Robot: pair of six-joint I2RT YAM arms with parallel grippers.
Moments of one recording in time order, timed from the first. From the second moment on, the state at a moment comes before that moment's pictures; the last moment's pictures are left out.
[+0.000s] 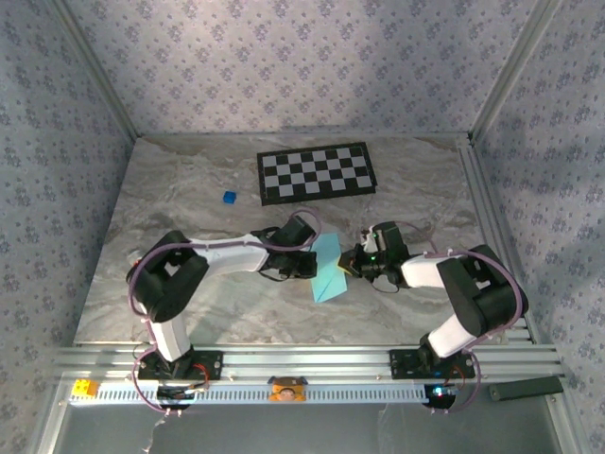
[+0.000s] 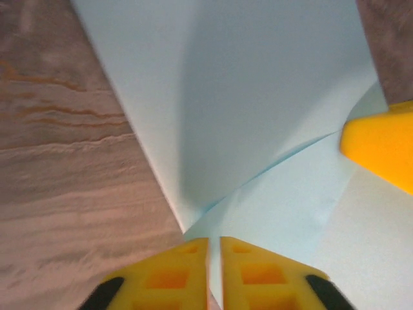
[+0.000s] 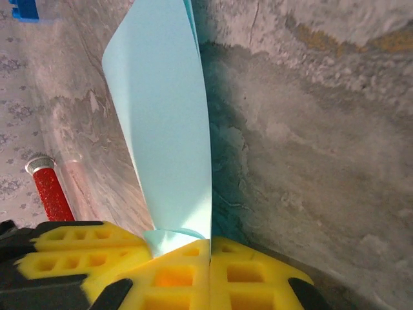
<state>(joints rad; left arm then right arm) -0.87 1.75 0.99 -0.30 0.19 -0.75 0.40 1.54 0.46 0.27 -0.57 0.93</state>
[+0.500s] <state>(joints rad) -0.82 1.27 0.80 -0.32 -0.08 -0.84 0.38 1.27 0.60 -0.13 -0.46 0.71</state>
